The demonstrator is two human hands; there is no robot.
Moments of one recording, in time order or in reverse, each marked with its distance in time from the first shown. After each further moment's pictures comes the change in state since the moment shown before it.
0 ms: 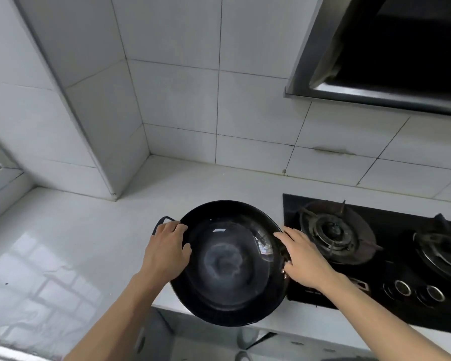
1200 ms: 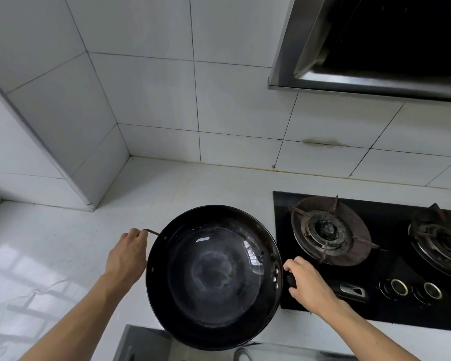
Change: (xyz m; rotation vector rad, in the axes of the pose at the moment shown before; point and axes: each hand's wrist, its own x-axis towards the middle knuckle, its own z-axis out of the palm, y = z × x) left_hand 0.059 -0.059 0.029 0.210 -0.023 -0.066; right_hand 0.004 0.068 0.067 0.123 -0.079 0.141
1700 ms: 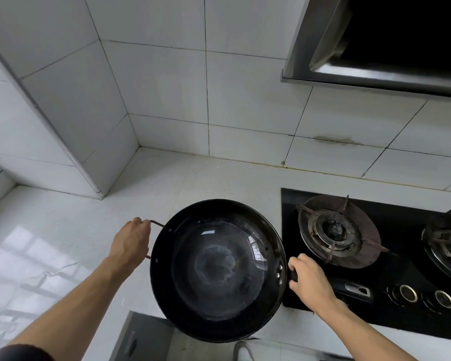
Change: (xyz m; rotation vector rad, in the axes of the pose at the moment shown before) left_hand 0.008 -0.001 -0.009 0.109 -0.057 0.003; right_hand 0.009 -0.001 0.008 -0.036 0.085 0.035
